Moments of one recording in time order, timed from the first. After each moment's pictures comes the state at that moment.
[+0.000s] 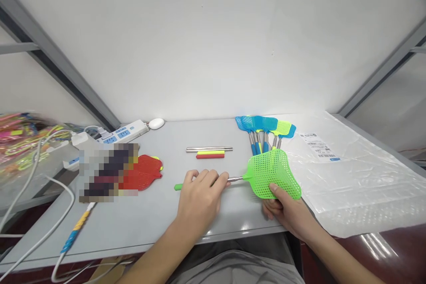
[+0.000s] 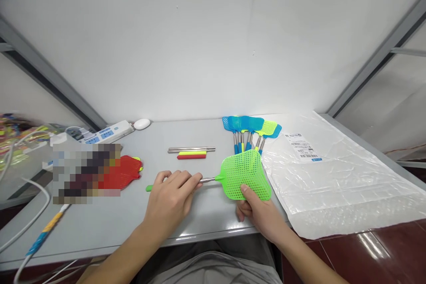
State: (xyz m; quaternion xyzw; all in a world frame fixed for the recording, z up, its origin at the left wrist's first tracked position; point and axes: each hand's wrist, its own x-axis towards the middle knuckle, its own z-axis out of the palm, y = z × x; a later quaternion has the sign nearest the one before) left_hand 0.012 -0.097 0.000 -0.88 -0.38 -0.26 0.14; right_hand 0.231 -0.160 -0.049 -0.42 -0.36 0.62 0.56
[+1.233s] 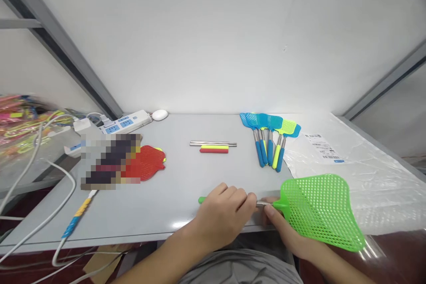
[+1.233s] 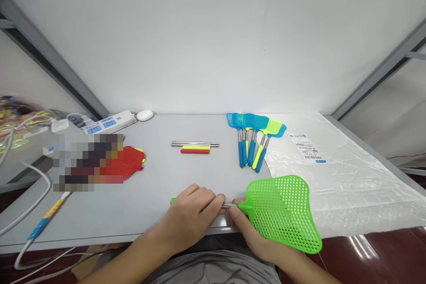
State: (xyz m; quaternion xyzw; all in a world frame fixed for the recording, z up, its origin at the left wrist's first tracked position) left_hand 0.028 -0.119 -0.028 -0.93 -0.22 -0.28 0.08; right_hand 0.238 -0.187 -0.047 -0.56 -0.67 0.34 0.34
